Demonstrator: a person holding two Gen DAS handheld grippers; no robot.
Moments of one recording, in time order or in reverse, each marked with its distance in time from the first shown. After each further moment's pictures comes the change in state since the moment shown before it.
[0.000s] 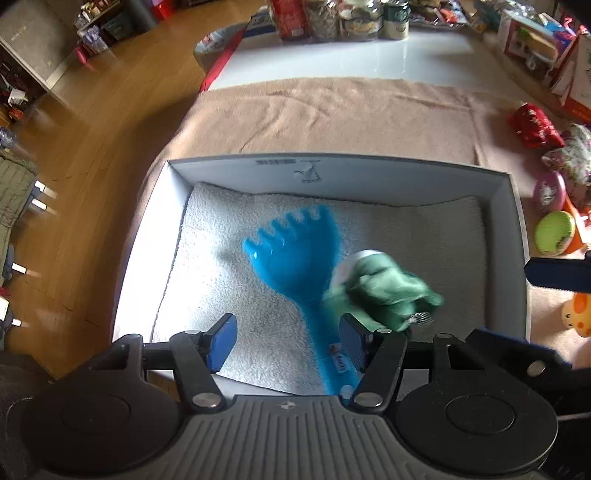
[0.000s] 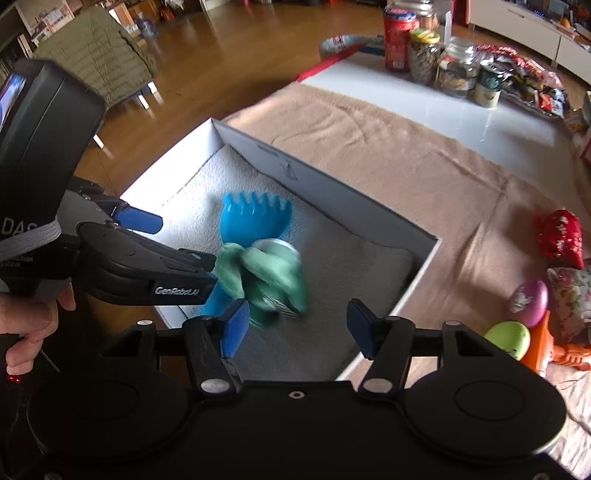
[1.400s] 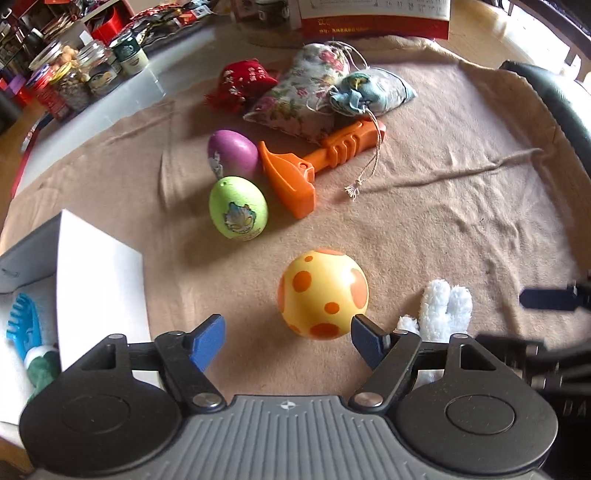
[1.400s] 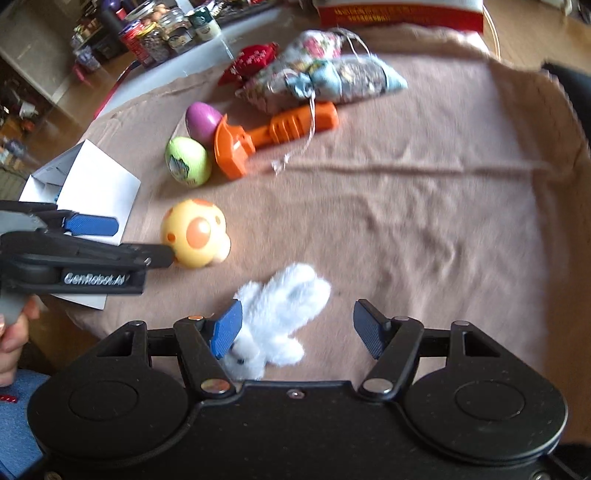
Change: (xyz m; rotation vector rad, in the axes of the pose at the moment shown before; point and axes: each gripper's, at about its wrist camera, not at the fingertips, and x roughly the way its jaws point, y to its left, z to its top) left arm -0.010 -0.294 -0.030 0.361 -0.061 -0.229; right arm -0.084 -0.206 -0.232 0.588 0.008 -0.126
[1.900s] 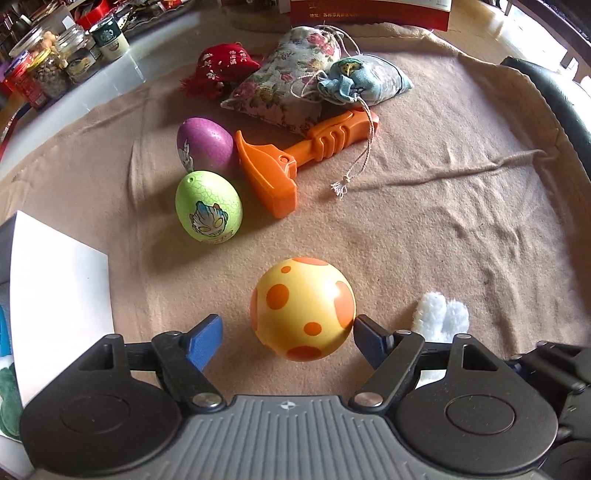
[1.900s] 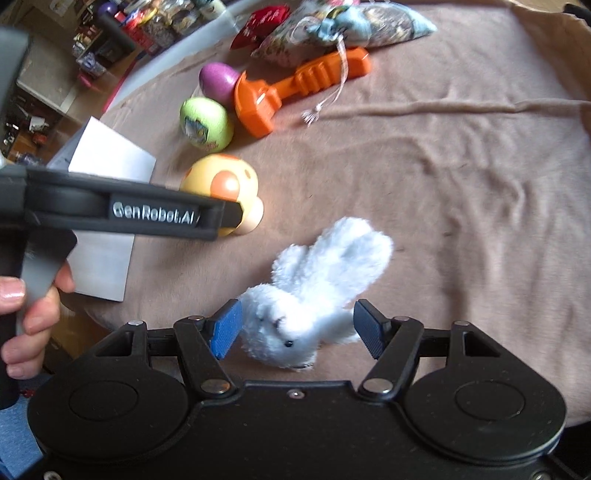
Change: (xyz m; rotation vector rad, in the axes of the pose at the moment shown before) left arm 0.027 -0.002 0.012 -0.015 0.034 -0.056; right arm 0.040 0.024 -0.017 0.037 0.049 0.066
